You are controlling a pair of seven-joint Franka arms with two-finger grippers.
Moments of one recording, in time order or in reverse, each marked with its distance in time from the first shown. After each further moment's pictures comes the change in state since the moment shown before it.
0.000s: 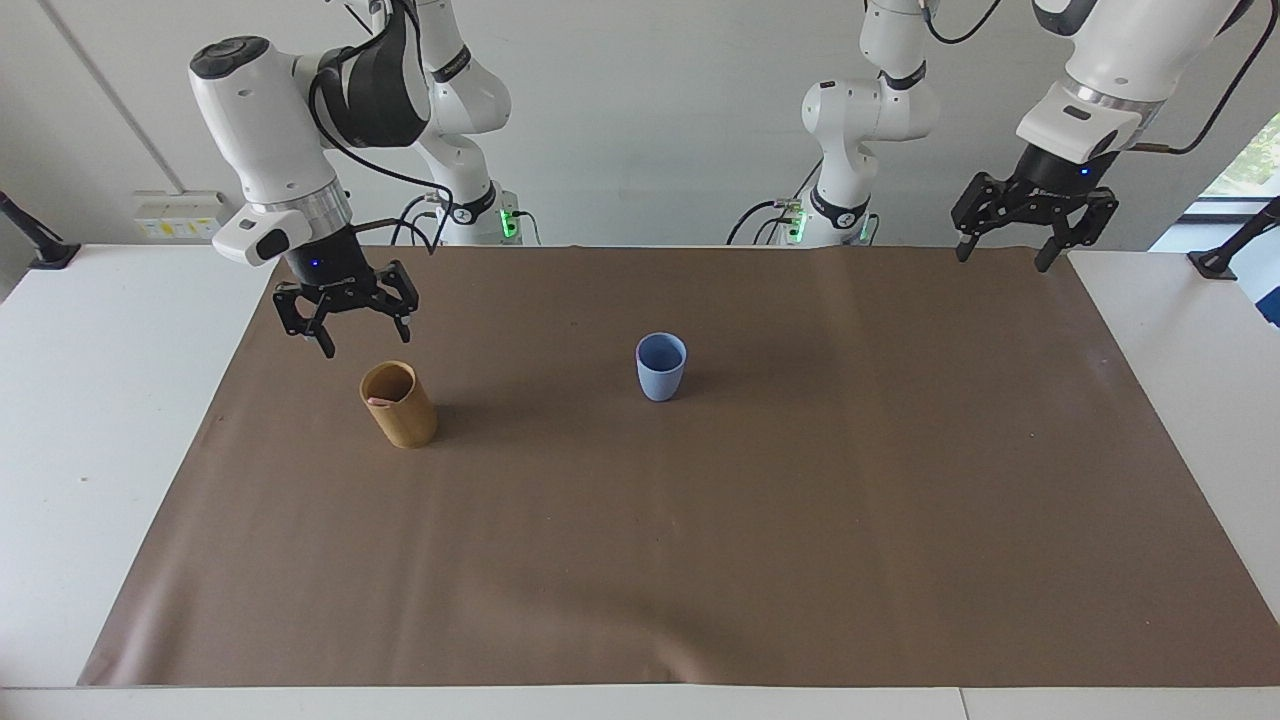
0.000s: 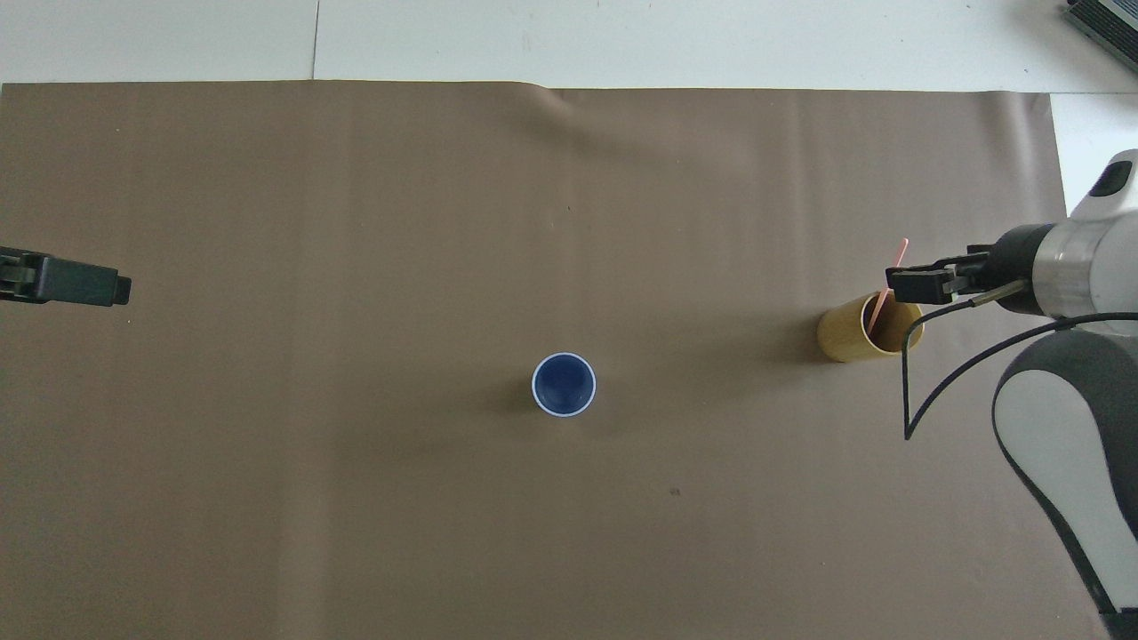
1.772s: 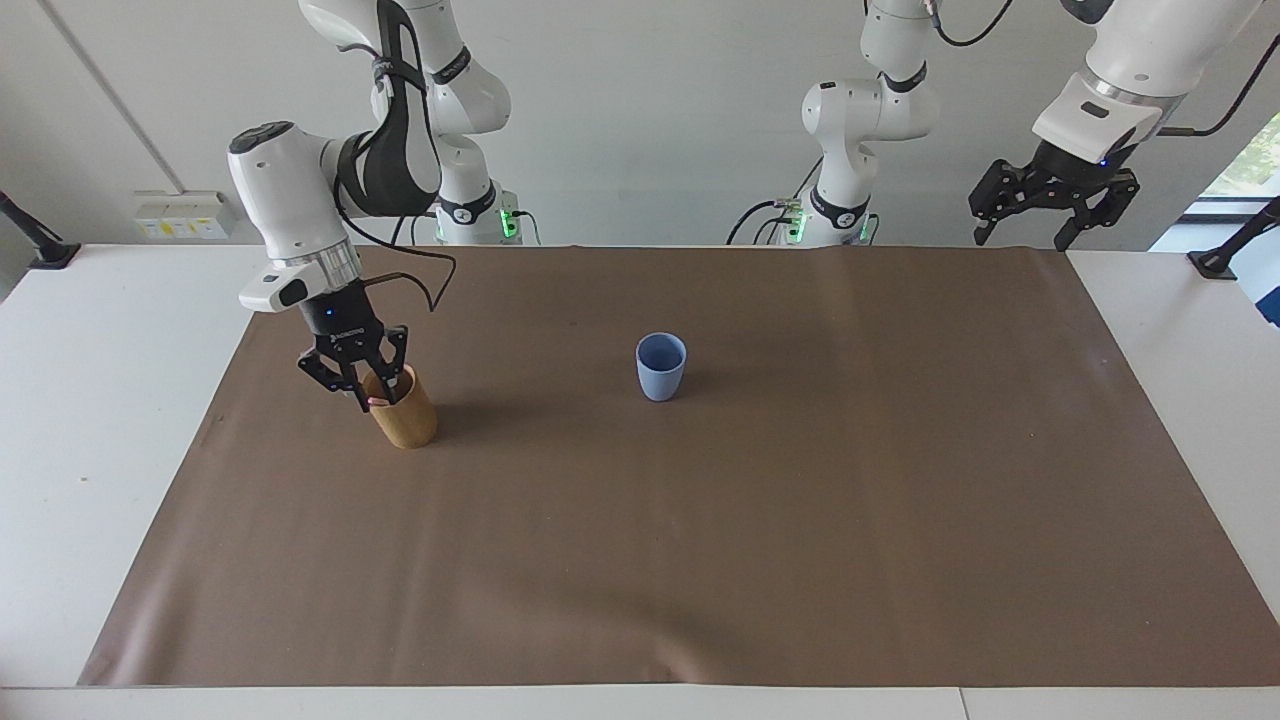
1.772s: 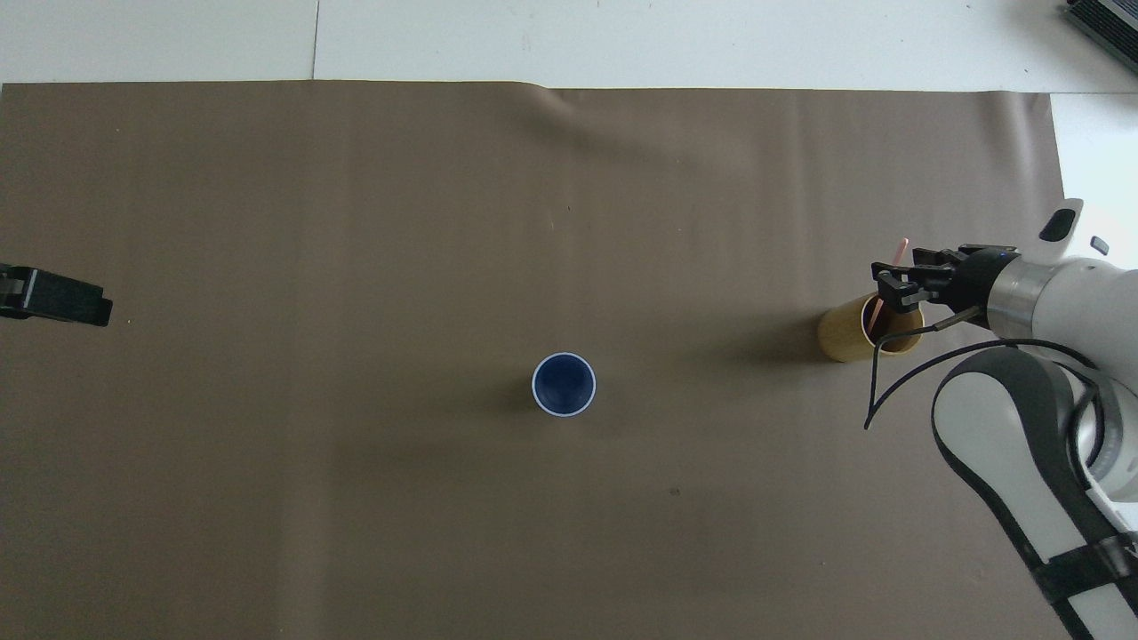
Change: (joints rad) left arm 0.002 -0.002 0.002 -0.004 0.012 -0.078 0.000; right arm -0.020 0.045 0.003 -0.131 0.198 0.266 -0.142
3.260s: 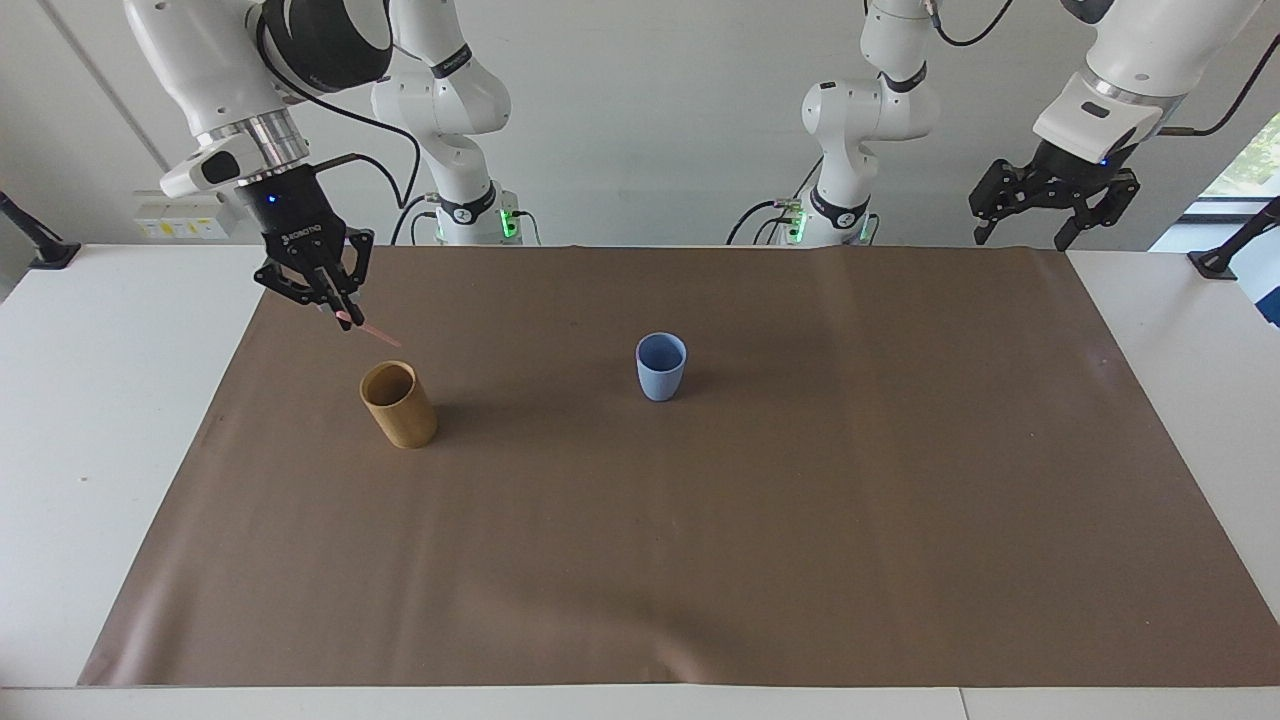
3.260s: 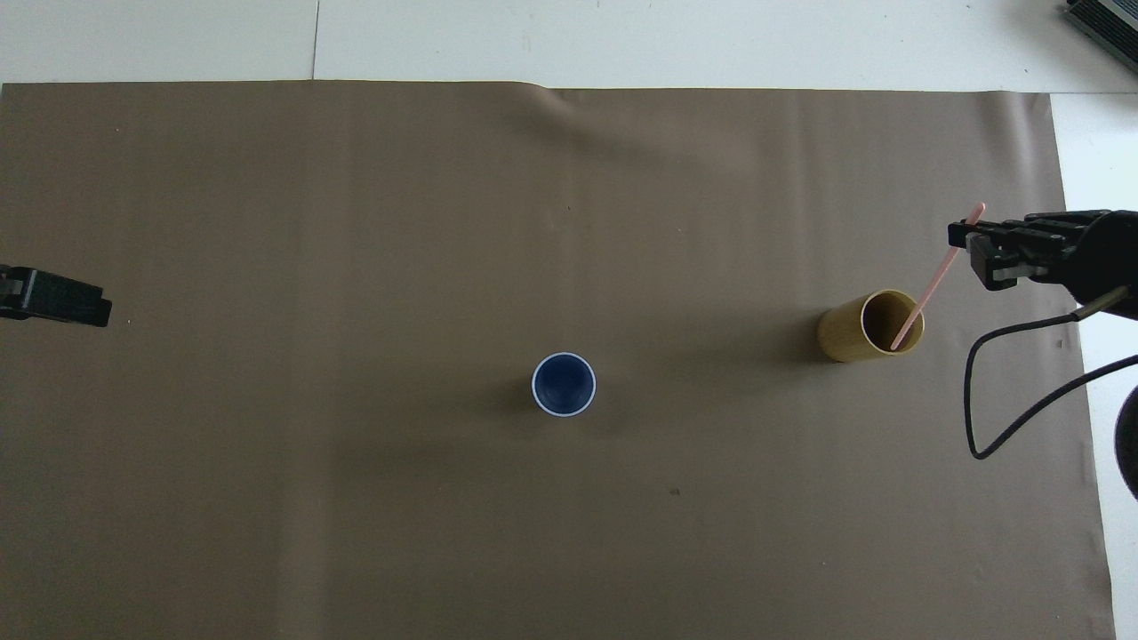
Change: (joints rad) left arm 0.000 -0.001 -0.001 0.000 0.000 -0.001 -0.001; right arm -0.017 -0.143 -0.009 0.263 0.047 -0.390 0.001
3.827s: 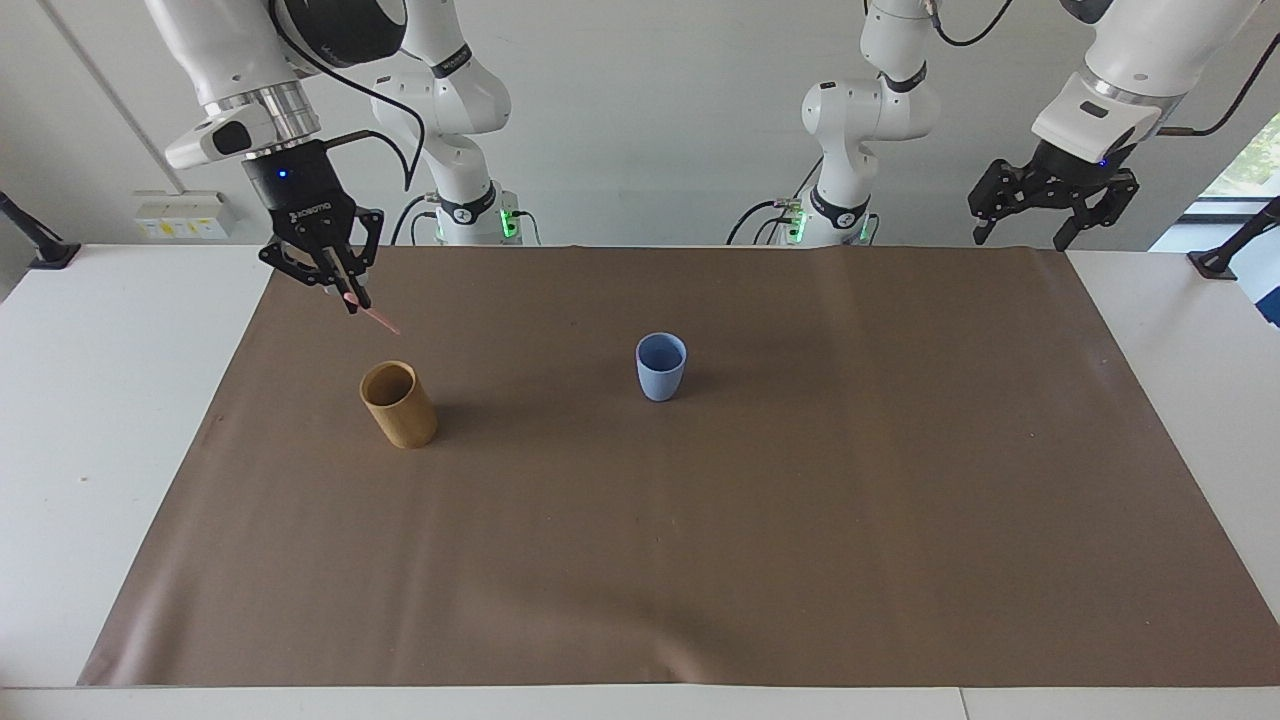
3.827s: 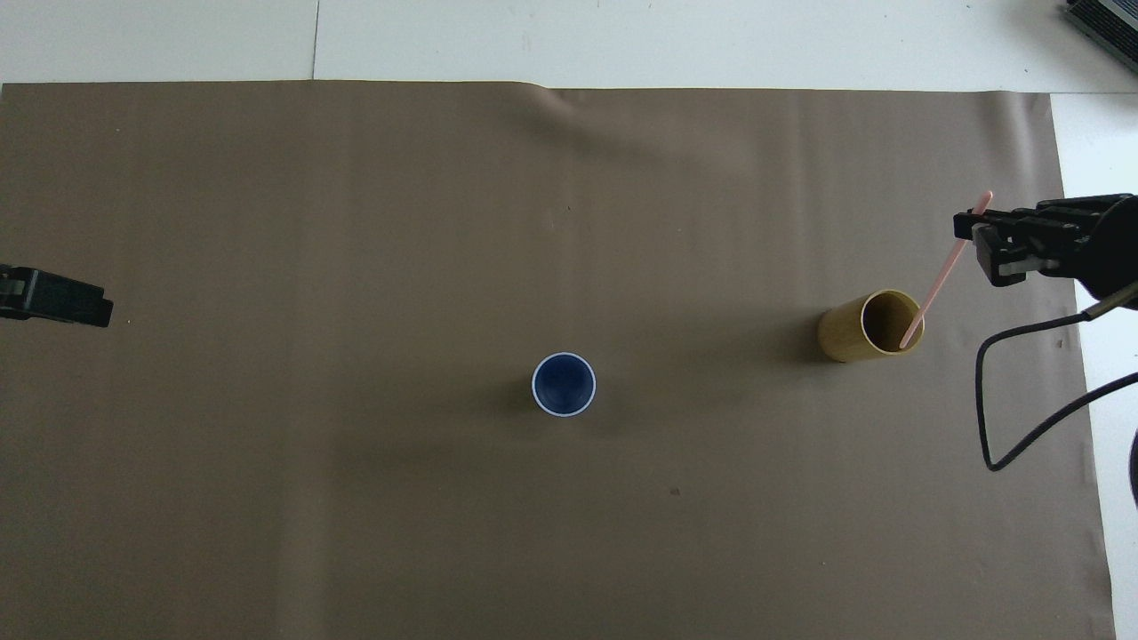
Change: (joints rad) left arm 0.000 0.000 -0.002 0.000 0.000 0.000 0.000; right arm 0.219 0.018 0.071 0.090 -0.243 -0.026 0.468
